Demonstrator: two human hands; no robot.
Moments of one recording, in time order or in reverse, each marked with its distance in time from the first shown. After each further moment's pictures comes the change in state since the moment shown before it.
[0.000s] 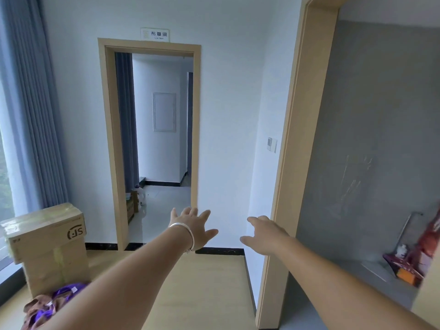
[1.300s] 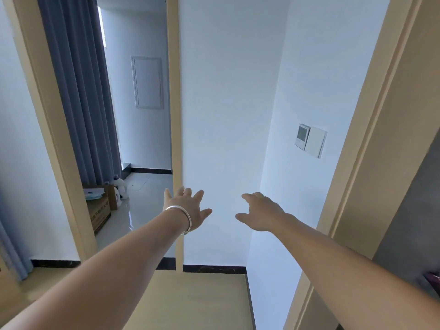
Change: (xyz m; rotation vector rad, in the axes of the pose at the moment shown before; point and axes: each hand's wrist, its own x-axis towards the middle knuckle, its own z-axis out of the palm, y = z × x) left_hand 0.577 -0.044 0.073 0.022 -0.018 -0.074; right_hand 0.585 0.095 -0.009 -0.051 -0.004 -0.050
